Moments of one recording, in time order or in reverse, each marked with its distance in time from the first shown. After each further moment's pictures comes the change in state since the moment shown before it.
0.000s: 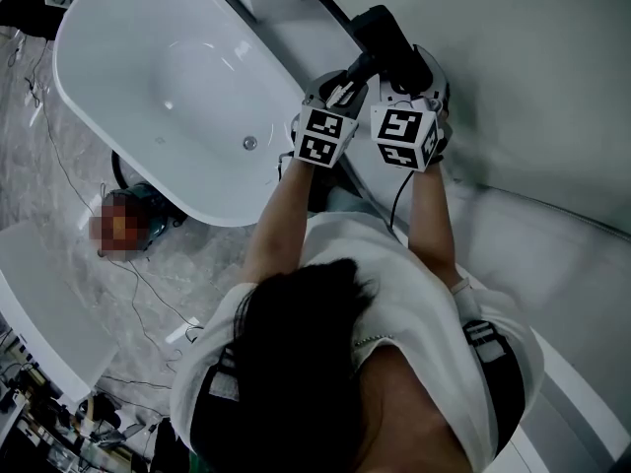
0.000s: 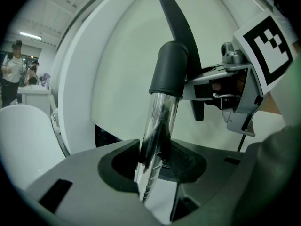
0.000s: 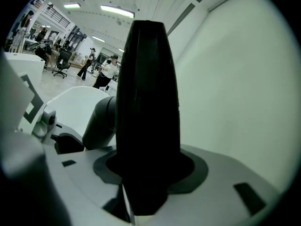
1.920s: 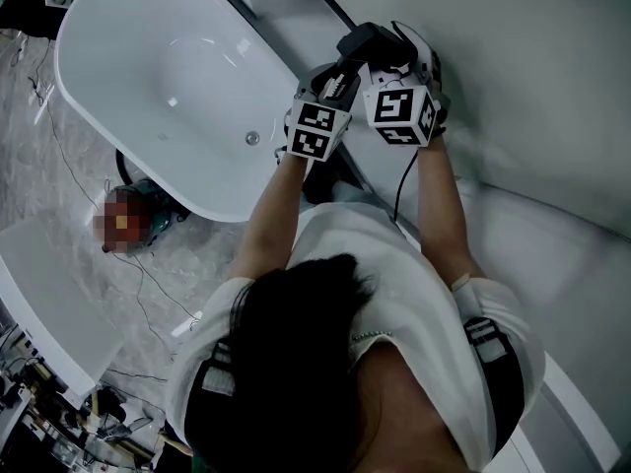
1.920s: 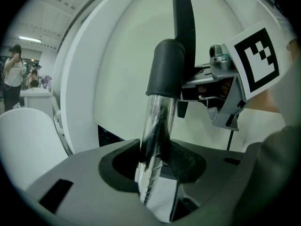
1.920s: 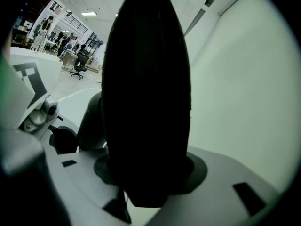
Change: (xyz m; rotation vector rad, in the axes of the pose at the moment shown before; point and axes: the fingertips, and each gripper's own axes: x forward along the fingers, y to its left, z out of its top) left arm 0.000 0.009 0.005 0.014 0.017 0.033; right arm 0.028 0.011 0.017 -0.105 -0.104 0.142
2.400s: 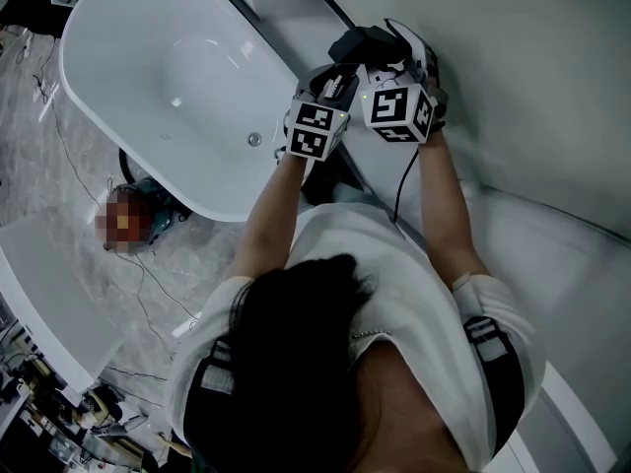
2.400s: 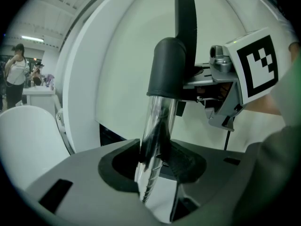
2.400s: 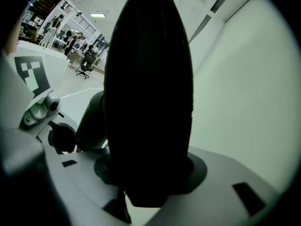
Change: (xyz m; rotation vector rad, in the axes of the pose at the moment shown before) left arm 0.002 -0.001 -0.004 -0.029 0.007 0.012; right arm 0.005 0.003 0.002 -0.062 -0.052 0.019
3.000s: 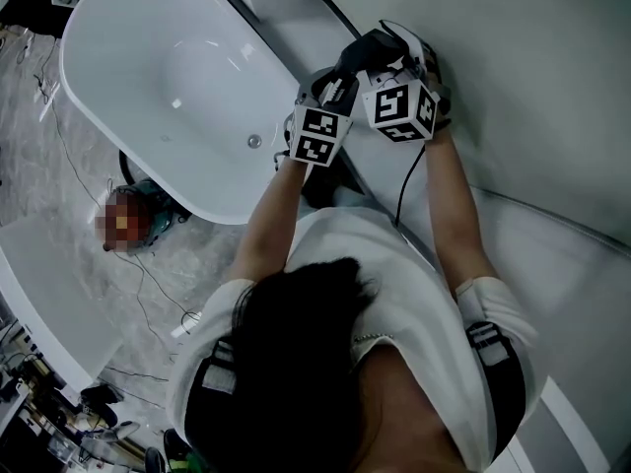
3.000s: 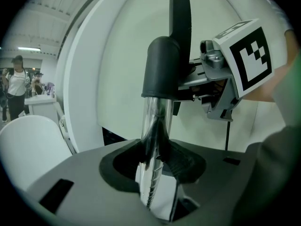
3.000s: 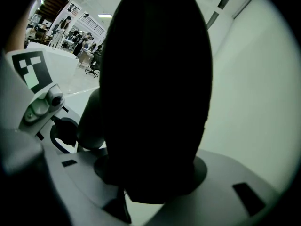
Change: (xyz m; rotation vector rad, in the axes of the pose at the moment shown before) left arm 0.001 0.000 0.004 0.076 0.013 0.049; right arm 0.008 0.005 -0.001 -0.062 0.006 0.101
